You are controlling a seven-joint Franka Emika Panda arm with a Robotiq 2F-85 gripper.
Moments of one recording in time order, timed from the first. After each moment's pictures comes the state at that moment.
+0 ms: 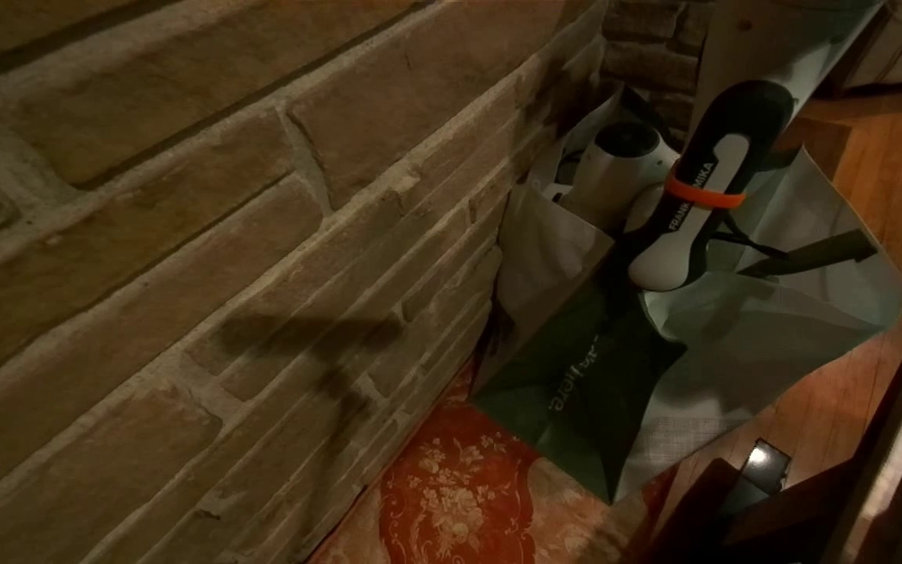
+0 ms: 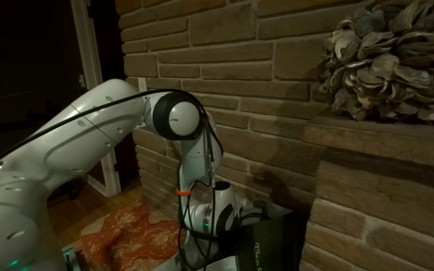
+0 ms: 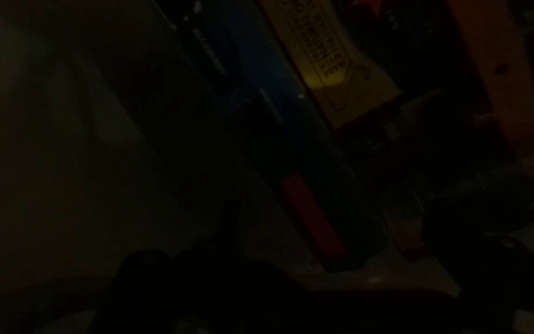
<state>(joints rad) -0.08 0.92 -0.07 -2.06 -0.51 3.21 -0.65</state>
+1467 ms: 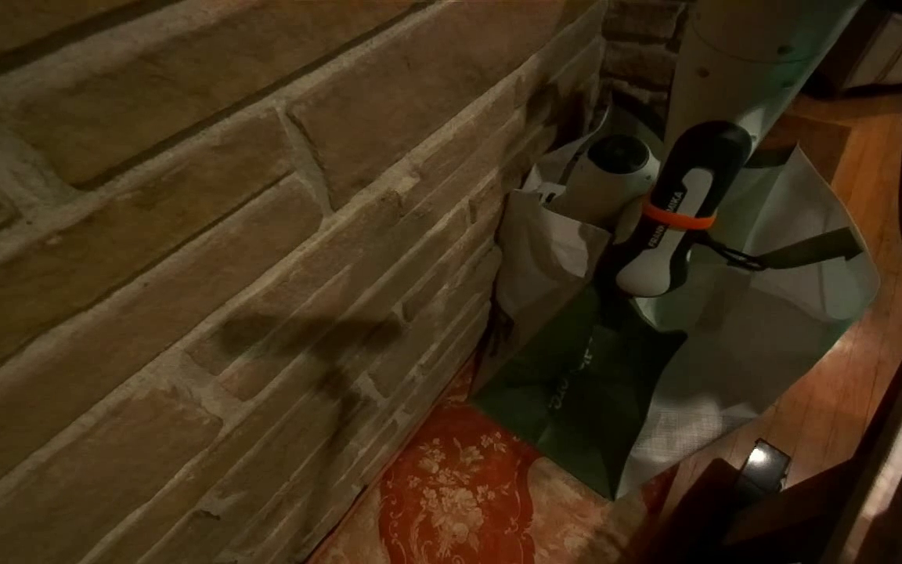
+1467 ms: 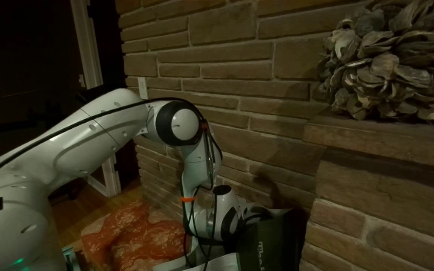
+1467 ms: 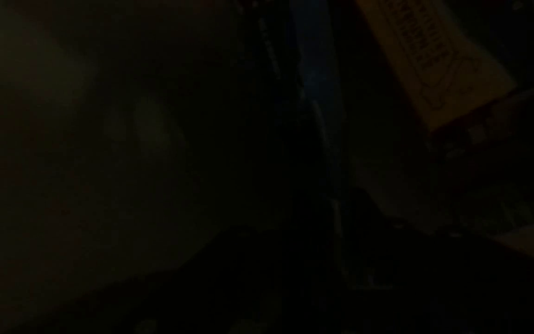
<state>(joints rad) 0.02 1.01 -0.19 -1.96 -0.46 3.30 -0.58</state>
